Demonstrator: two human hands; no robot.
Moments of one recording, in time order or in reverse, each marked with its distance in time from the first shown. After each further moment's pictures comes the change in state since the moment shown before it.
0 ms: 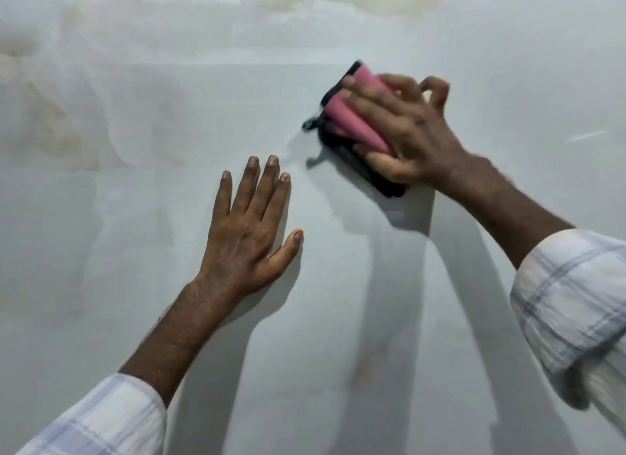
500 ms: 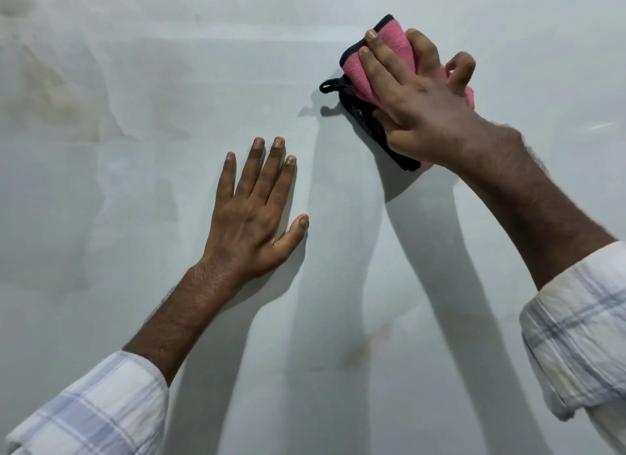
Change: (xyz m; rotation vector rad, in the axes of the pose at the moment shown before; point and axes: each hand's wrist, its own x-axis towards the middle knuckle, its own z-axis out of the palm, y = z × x) left_hand -0.007 0.003 0.002 -0.006 0.004 -0.018; right_hand 0.014 -0.023 -0.027 0.085 -0.331 0.246
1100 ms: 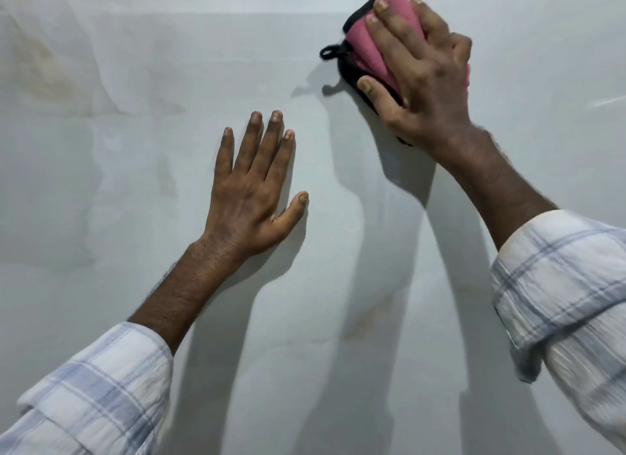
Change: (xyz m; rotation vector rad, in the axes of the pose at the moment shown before) left_hand -0.002 -0.003 -0.001 -0.014 -0.018 0.014; right_hand -0.008 0.000 0.032 0.044 0.358 0.044
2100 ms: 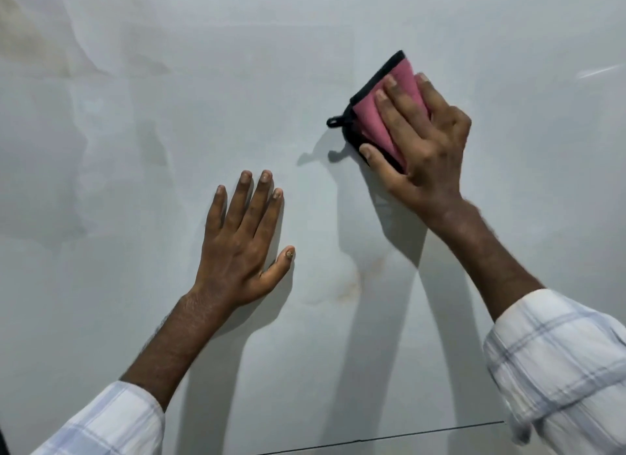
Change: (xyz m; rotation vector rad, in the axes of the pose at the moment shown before) left_hand -0.105 0.035 -0.006 -0.055 -0.096 0.033; right_hand -0.123 -0.033 0.004 0.044 0.196 0.044
